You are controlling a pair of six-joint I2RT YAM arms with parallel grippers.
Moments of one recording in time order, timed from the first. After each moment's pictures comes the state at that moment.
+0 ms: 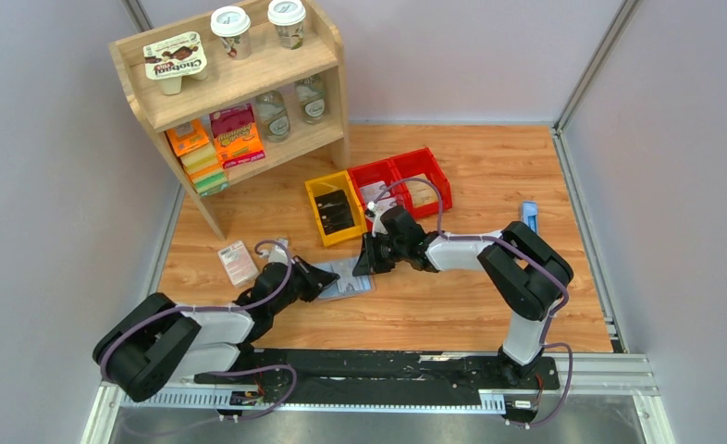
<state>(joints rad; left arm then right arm) -0.63 1.22 0.05 0.76 0.04 -1.24 0.76 1.81 0.88 0.16 -0.43 0.61</state>
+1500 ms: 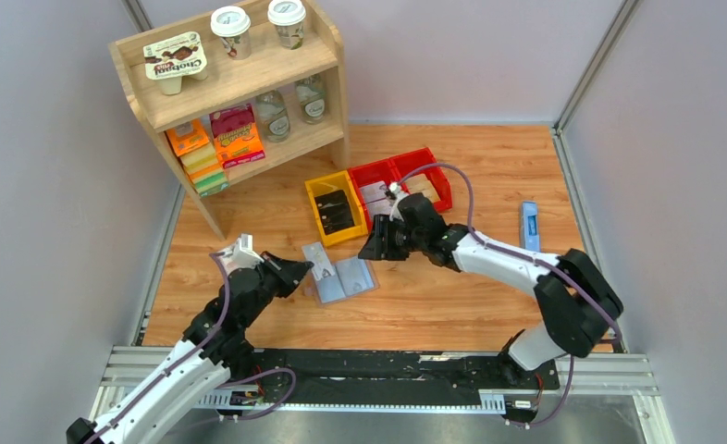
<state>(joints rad) -0.63 0.33 0.21 -0.22 -0.16 -1.14 0.74 1.55 0.89 -0.06 -0.30 0.69</state>
